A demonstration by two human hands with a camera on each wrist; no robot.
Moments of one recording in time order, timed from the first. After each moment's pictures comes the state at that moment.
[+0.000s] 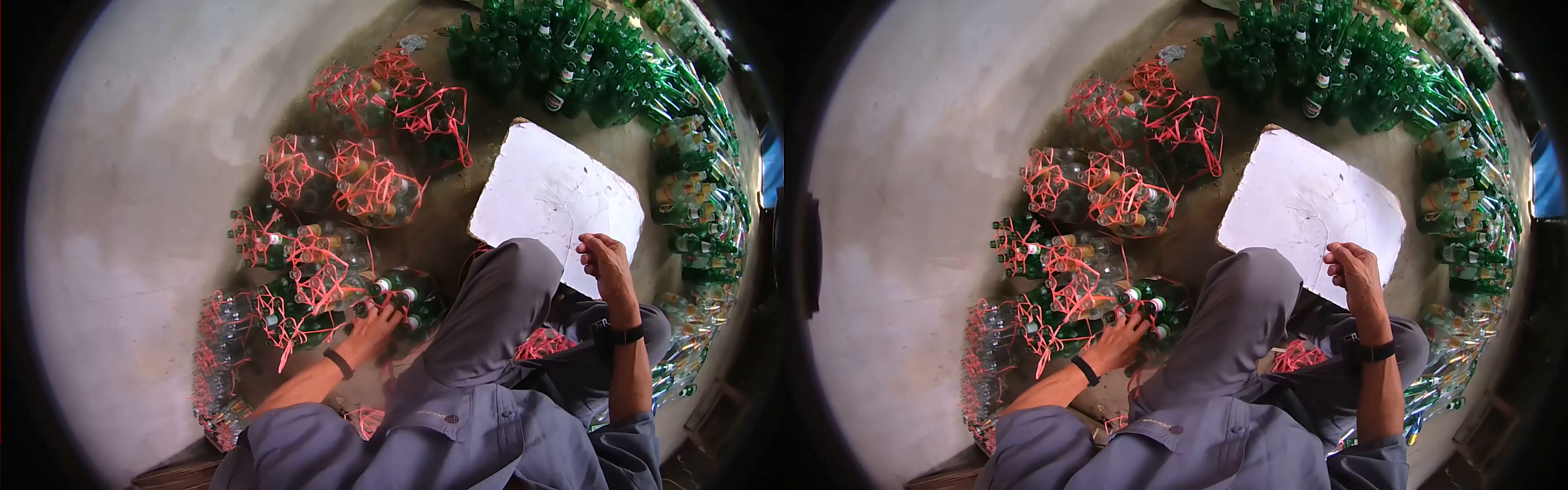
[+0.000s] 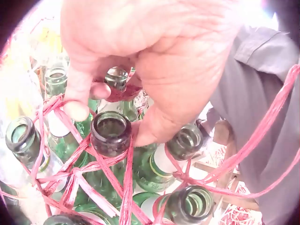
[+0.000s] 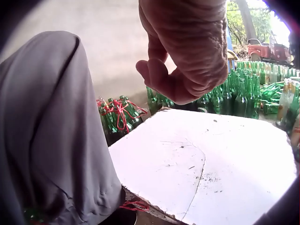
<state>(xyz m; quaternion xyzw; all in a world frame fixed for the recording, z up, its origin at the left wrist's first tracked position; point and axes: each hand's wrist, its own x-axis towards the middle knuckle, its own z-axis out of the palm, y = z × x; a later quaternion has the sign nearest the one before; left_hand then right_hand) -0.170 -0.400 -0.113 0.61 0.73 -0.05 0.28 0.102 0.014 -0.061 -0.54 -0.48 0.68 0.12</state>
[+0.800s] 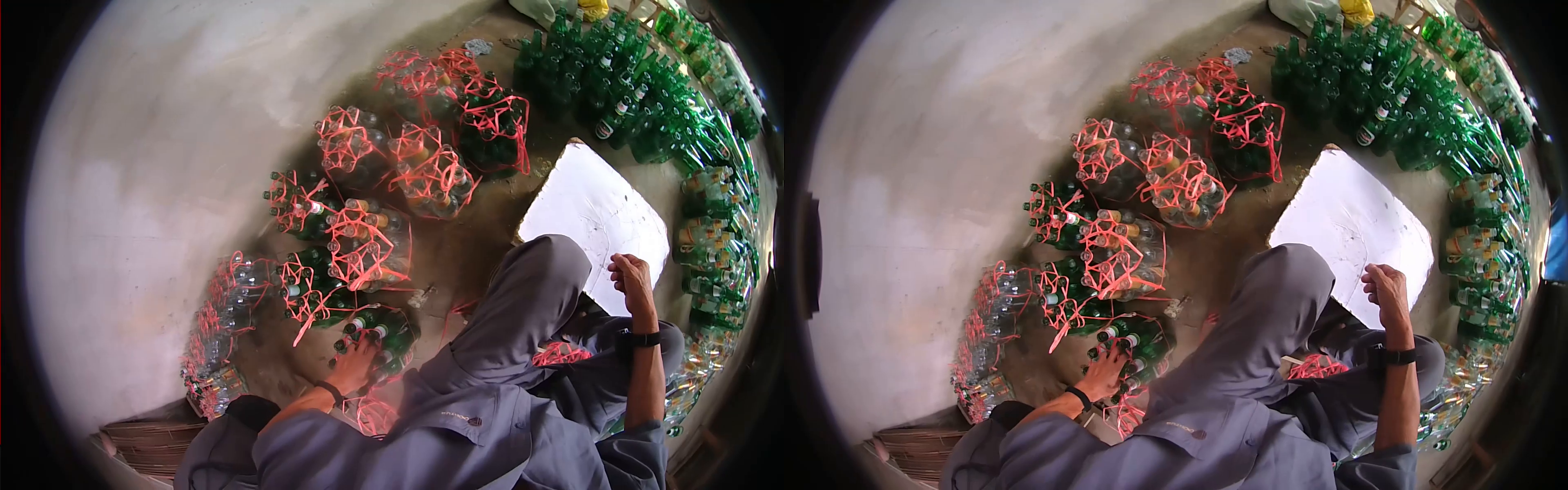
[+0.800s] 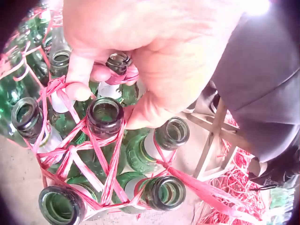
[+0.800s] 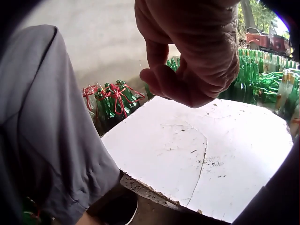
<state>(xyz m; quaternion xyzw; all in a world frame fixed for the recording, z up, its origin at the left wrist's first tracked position) -0.142 -0.582 -0.107 0.44 0.82 -0.06 0.36 0.097 0.015 -0.085 -0.54 -0.57 0.62 0.07</state>
